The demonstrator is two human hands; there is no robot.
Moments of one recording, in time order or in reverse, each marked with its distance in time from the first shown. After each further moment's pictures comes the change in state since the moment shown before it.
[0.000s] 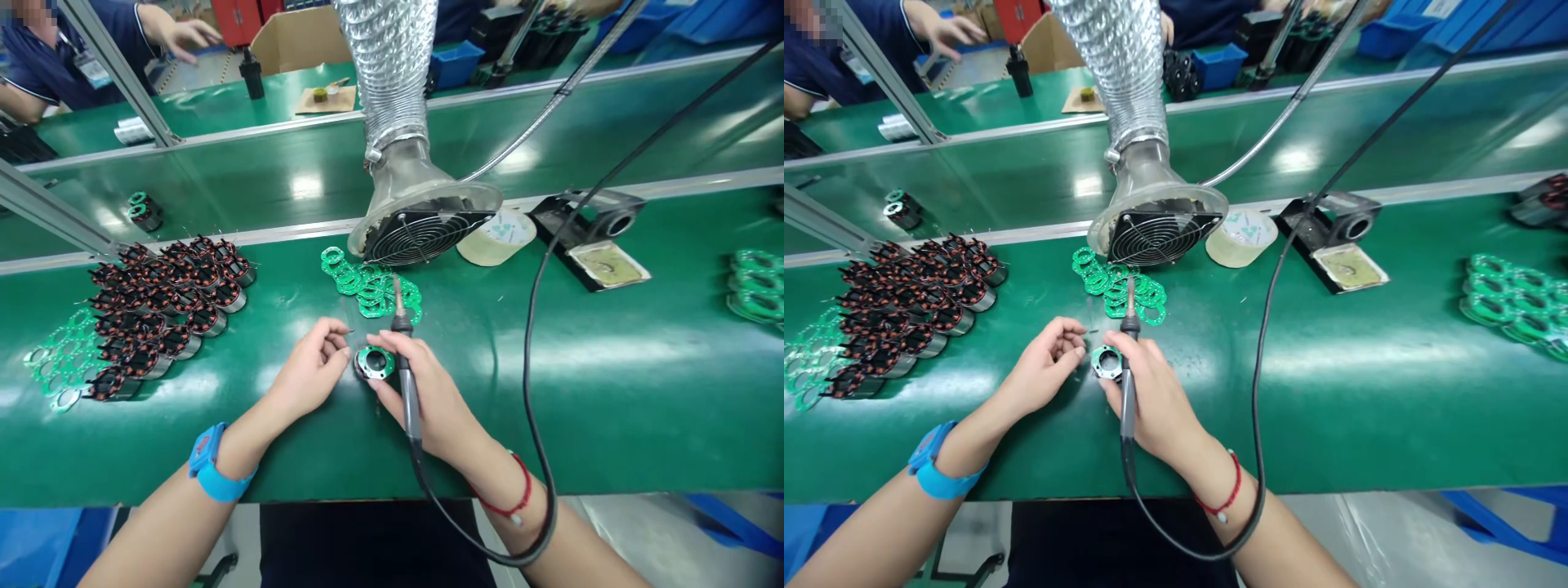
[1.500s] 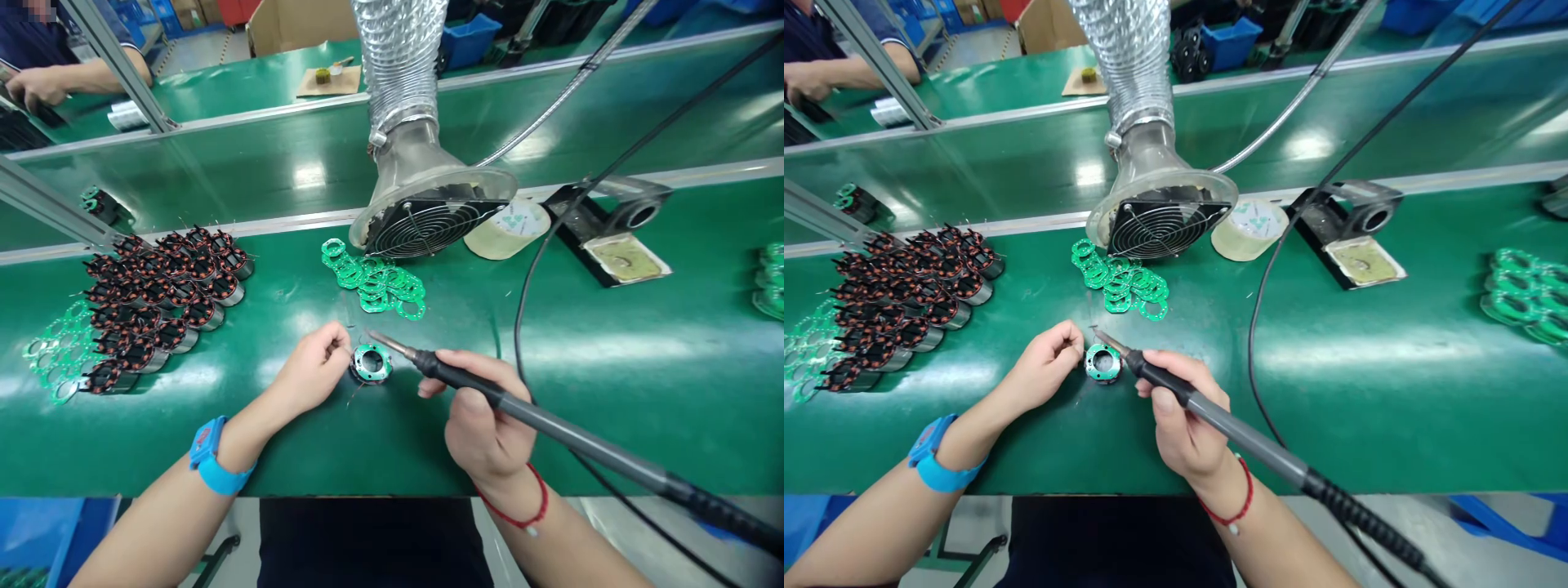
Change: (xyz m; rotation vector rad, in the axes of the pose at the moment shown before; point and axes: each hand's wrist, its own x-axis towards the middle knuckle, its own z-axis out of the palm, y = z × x) left_hand 0.002 0.003 0.004 0.113 -0.048 0.021; right_hand -0.021 -0.002 -0.009 0.434 0.462 0.067
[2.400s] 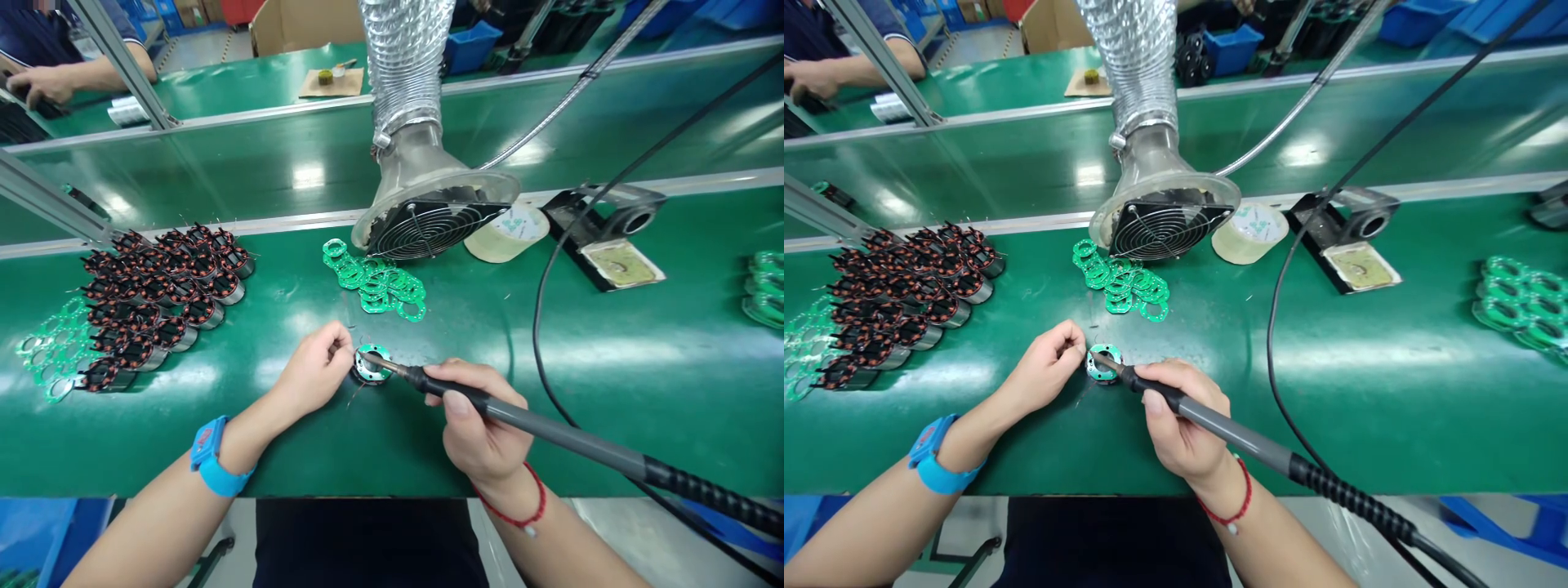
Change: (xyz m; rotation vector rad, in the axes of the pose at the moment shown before) left_hand 0.000 0.000 0.003 0.030 0.033 -0.007; right_hand 0.001 0.002 -0.003 -0.101 -0.073 -0.094
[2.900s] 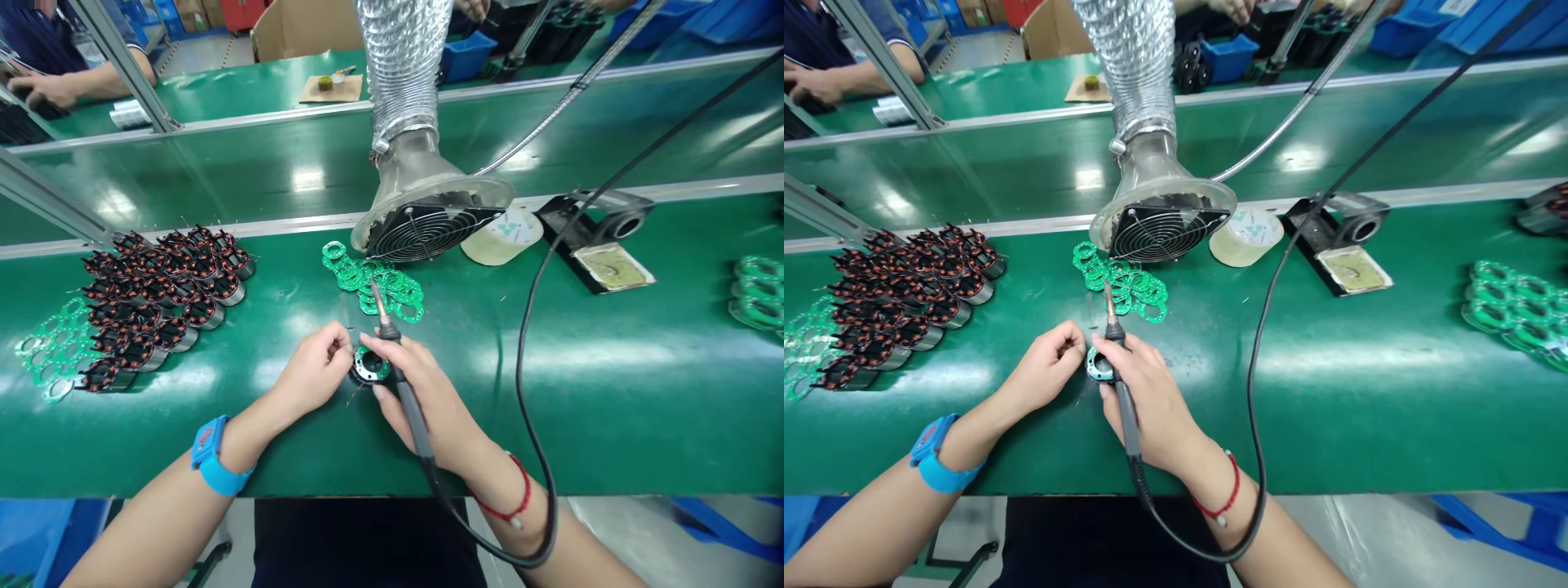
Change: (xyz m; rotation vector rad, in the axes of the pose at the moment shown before) left_hand 0.000 0.001 0.000 0.005 0.014 0.011; right_hand 0.017 -0.005 0.016 -0.285 -0.464 -0.042
